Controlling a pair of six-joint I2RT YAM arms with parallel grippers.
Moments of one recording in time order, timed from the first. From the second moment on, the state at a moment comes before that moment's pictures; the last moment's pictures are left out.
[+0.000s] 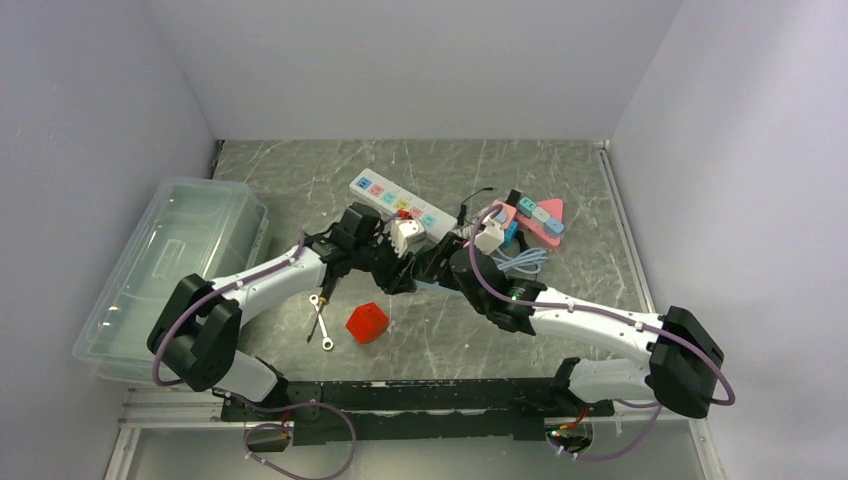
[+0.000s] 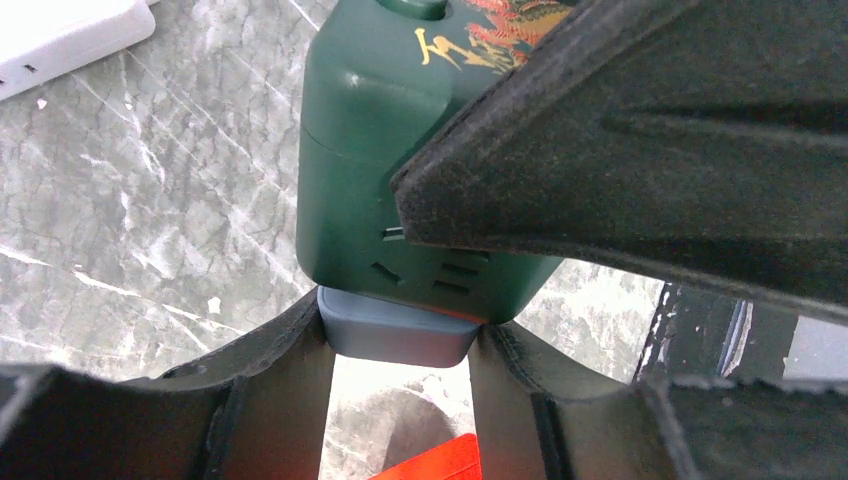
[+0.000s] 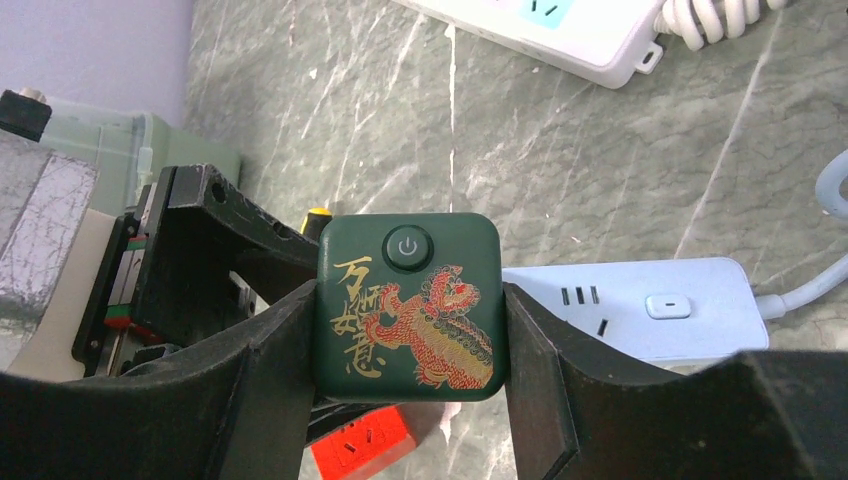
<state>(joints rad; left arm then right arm) -0.63 1.46 0.90 -0.21 0.56 0.17 0.98 1.21 0.71 0.02 0.50 1.01</state>
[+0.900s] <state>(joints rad) -0.65 1.44 0.90 -0.17 0.56 0.18 0.96 1.14 0.73 -0.08 0.48 1.03</state>
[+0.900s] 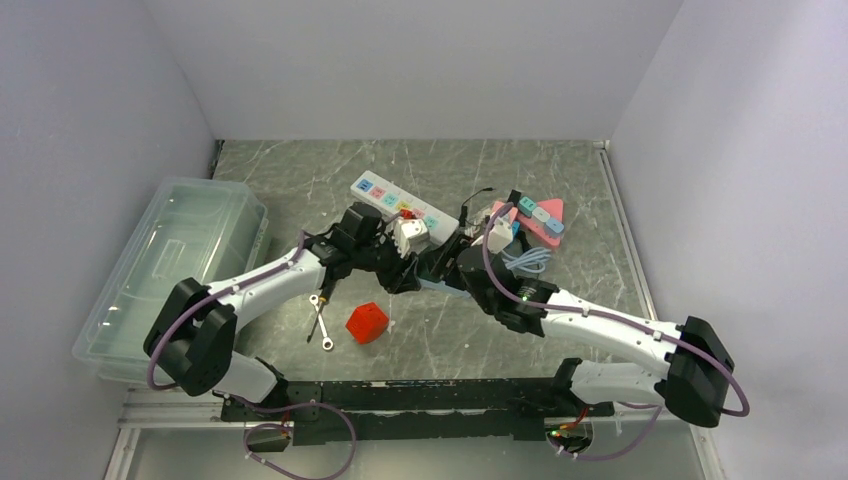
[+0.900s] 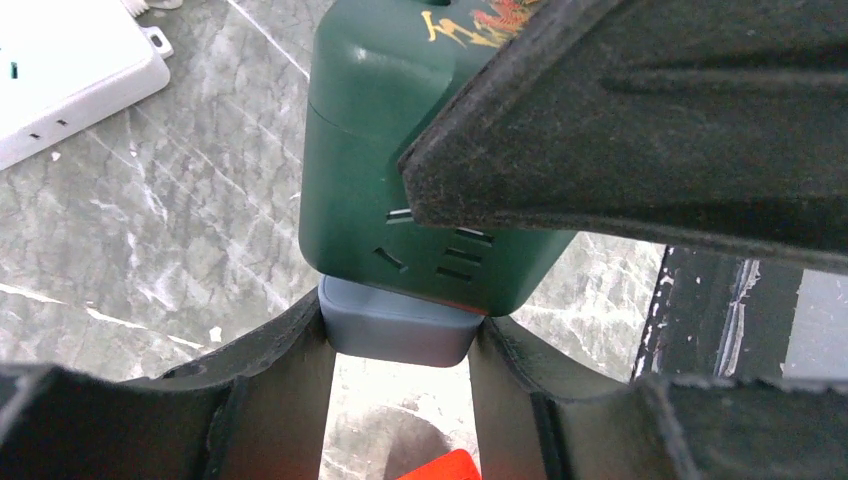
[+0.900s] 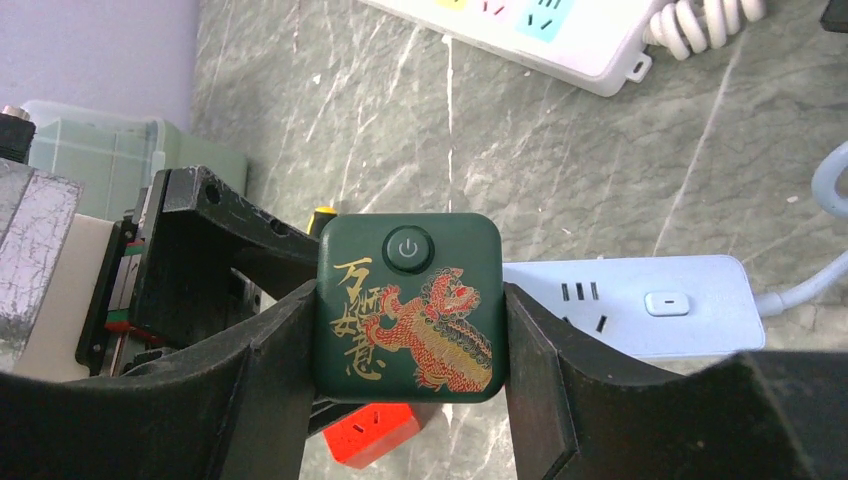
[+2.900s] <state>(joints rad) -0.68 1.46 0.93 -0.10 0.47 0.17 0.70 1.14 0.78 -0.13 0.14 0.97</state>
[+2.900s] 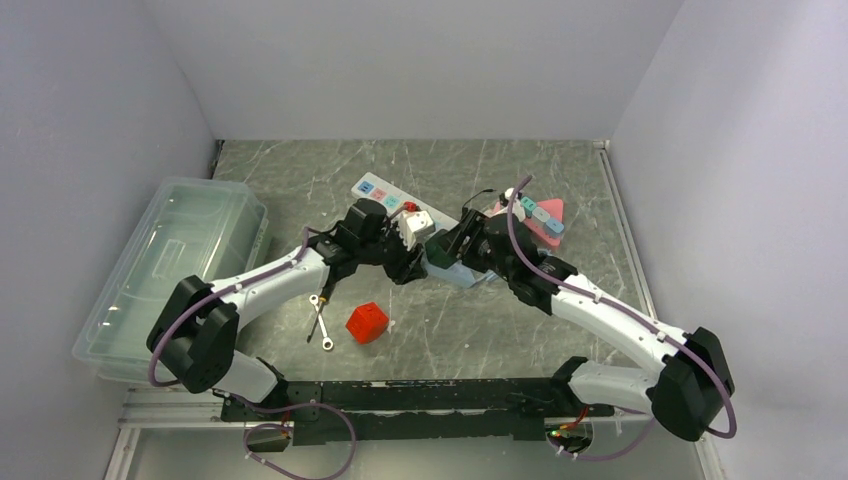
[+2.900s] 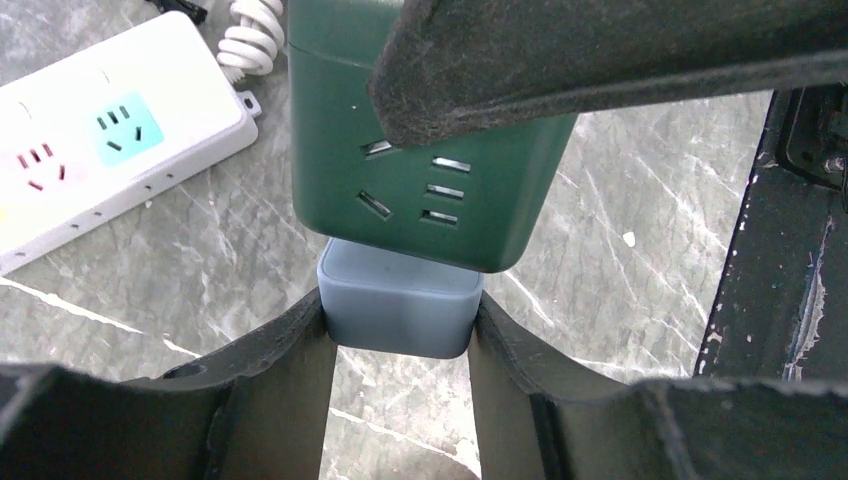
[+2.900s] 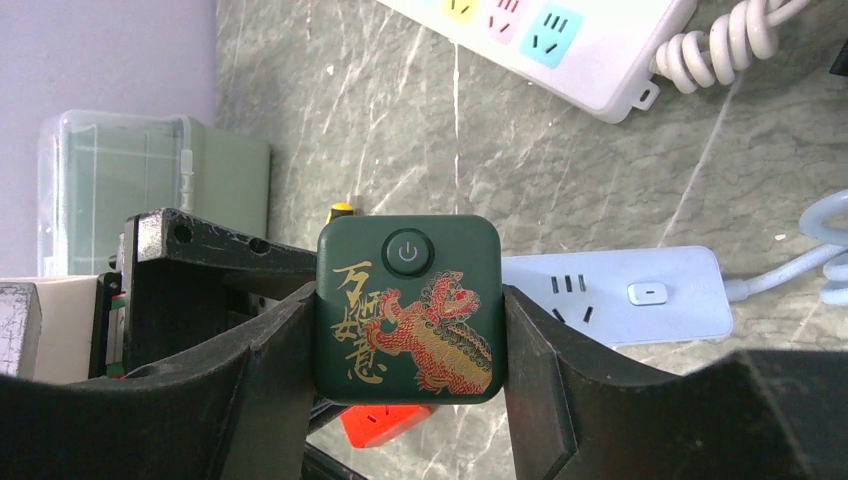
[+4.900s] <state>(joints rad) -0.28 1.74 1.20 -0.36 0.39 -0.01 1.02 1.46 0.71 -0.06 -0.08 0.96</state>
